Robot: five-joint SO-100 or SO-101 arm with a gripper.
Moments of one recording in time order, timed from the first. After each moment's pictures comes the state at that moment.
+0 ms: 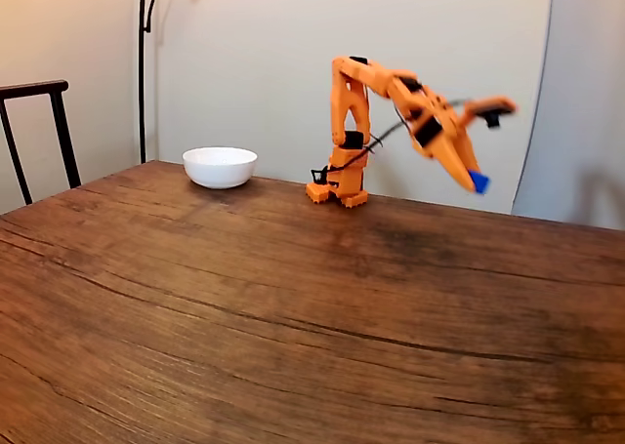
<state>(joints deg) -34.7 114.7 123.0 21.5 107.8</state>
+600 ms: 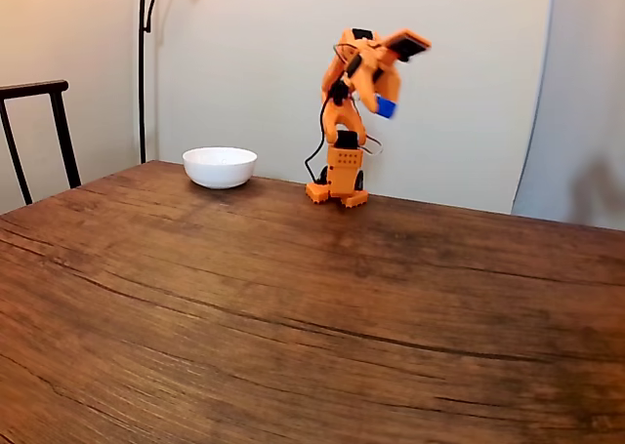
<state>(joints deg) -18.1 159.5 121.6 68.7 112.3</state>
